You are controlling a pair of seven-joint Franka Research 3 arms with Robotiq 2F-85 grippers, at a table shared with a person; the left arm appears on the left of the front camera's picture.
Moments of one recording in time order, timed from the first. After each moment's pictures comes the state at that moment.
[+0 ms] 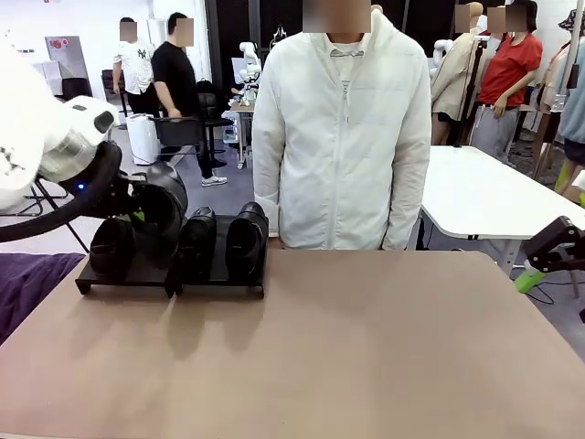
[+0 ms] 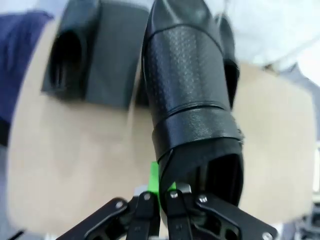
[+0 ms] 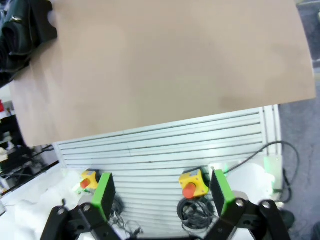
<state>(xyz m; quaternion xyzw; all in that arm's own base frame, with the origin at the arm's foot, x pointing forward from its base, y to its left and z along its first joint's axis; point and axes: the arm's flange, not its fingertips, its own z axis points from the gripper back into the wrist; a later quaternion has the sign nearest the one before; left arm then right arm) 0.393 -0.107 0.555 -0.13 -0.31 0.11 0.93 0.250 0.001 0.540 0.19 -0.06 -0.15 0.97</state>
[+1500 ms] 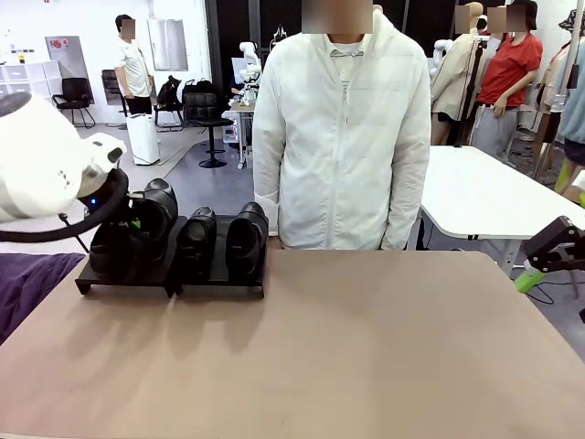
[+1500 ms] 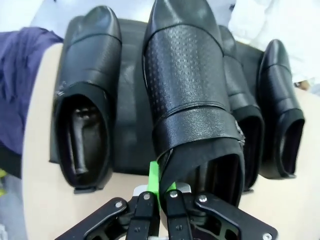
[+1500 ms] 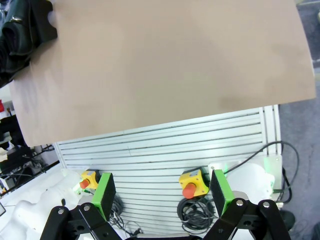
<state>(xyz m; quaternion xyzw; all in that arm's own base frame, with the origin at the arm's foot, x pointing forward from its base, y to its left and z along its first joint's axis) 0.523 -0.048 0.486 -0.09 -0.29 0.08 0.95 0.250 0.001 0.540 0.19 -0.06 -0.15 0.97</state>
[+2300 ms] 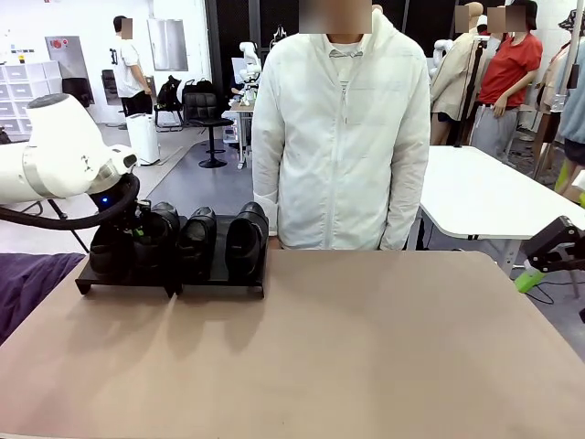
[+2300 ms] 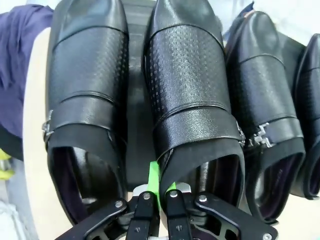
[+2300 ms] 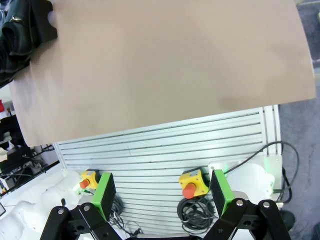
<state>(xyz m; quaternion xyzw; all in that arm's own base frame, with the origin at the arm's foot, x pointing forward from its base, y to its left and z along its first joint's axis) 0.594 -0.033 0.452 -0.07 -0.19 0.08 0.98 0.250 0.001 0.540 0.19 -0.06 -0.15 0.97</state>
